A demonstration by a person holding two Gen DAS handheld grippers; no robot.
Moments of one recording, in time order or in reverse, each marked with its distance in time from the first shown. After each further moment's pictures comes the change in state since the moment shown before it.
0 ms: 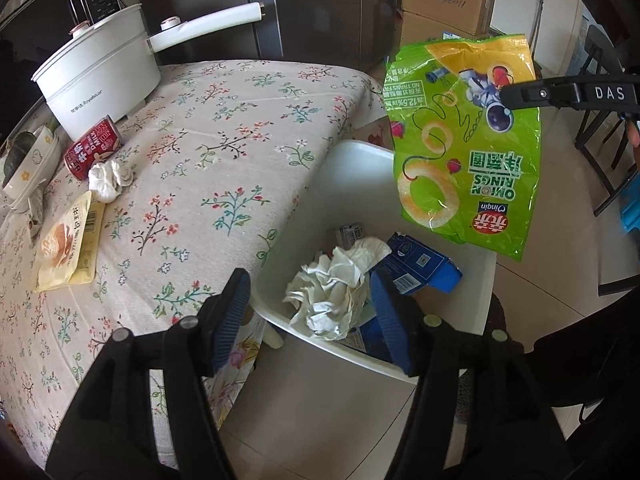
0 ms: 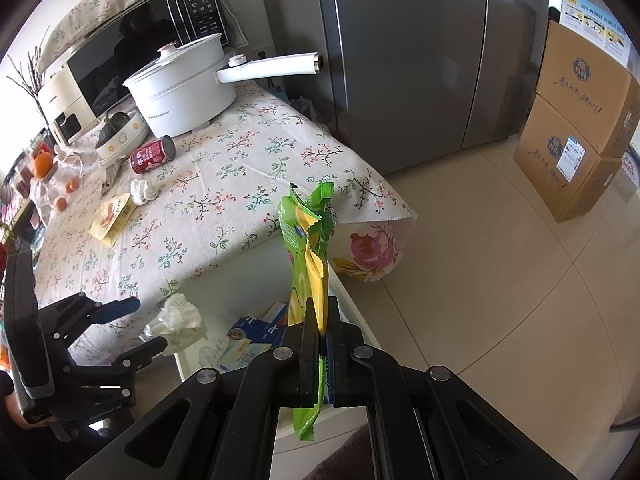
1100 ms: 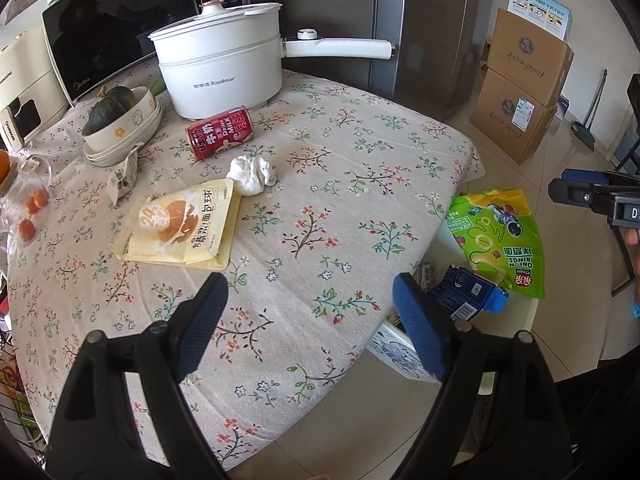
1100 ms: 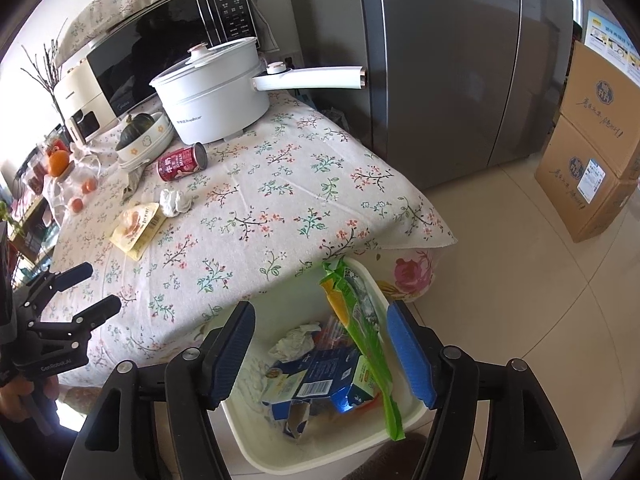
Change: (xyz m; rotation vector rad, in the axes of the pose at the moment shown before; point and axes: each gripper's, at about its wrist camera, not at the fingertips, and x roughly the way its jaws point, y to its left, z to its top) left arm -0.052 0.103 -0.003 -0.248 -0.065 0.137; right arm 0.006 0.053 0.025 -0.036 -0.030 0.051
